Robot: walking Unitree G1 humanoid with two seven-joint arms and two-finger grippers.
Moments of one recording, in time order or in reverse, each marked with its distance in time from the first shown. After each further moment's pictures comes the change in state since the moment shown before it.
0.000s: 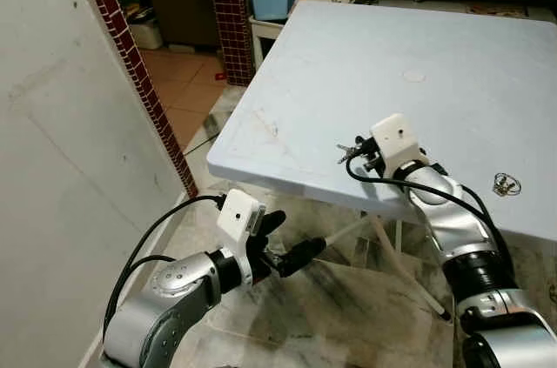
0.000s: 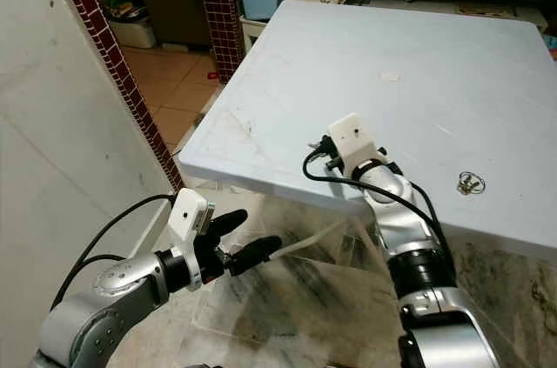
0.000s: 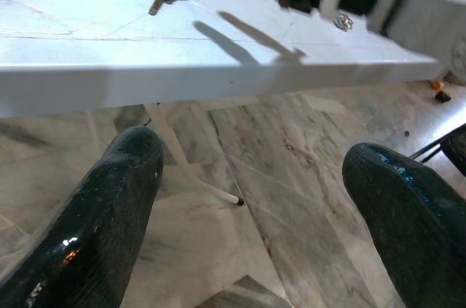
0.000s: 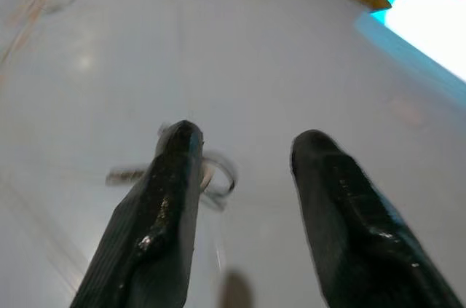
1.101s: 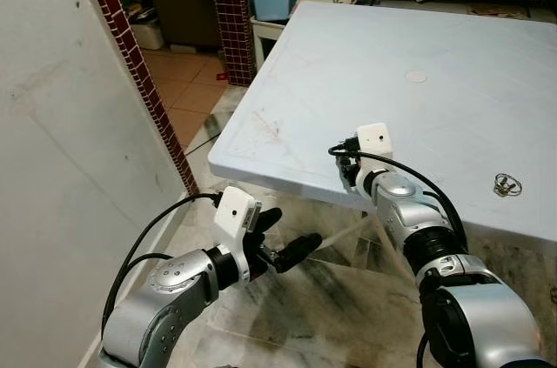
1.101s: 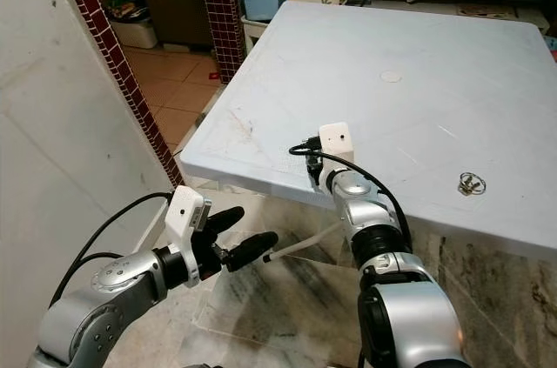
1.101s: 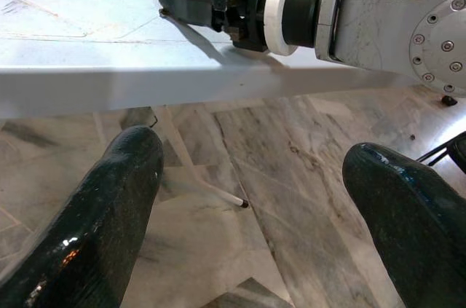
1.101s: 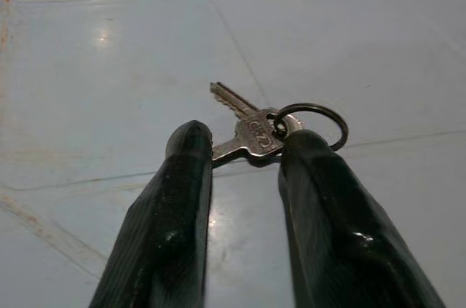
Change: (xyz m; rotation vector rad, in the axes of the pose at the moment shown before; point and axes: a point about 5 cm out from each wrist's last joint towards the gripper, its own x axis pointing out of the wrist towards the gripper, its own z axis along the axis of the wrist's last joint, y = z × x) left arm -0.001 0.005 0.002 -0.001 -0.006 0.018; right arm 0.040 0.035 -0.005 0.342 0.204 -0.034
